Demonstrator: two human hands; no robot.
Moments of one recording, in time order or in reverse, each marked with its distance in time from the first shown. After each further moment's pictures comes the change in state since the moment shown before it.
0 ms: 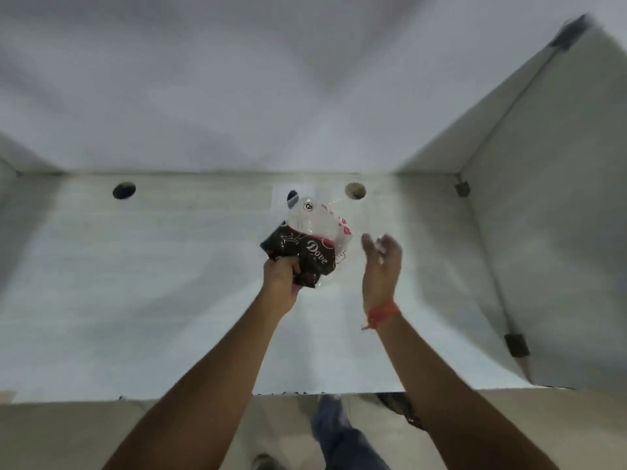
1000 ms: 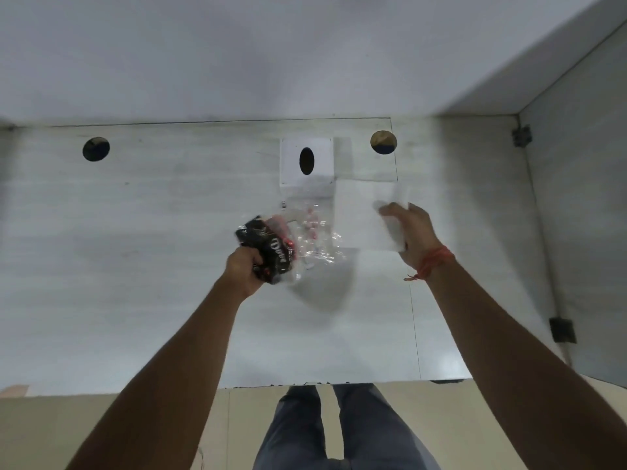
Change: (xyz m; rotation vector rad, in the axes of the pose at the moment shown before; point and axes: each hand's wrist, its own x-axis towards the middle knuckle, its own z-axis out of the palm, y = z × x) left_hand 0.111 0.017 -0.108 0.010 0.107 -0.288; right_hand 0.109 0.028 0.020 -0.068 -0.359 0.472
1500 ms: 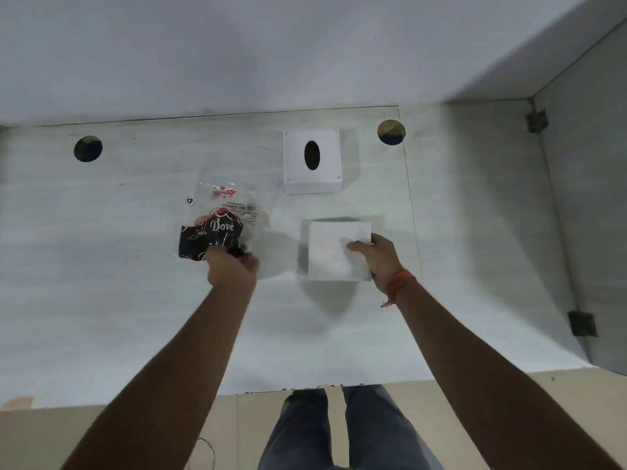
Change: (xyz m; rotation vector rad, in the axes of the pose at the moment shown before) left_hand 0.012 0.020 -0.009 -0.283 0.504 0.098; right_hand 0.008 0.083 0.041 -0.156 0.054 0.196
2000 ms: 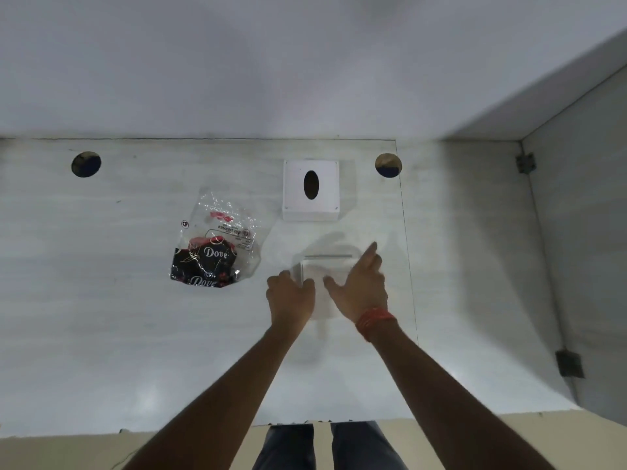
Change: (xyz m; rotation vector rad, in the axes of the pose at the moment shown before) left_hand -0.041 -0.079 0.032 1.217 -0.215 0.569; right_hand -0.034 -0.016 0.036 -0.972 0.260 -0.271
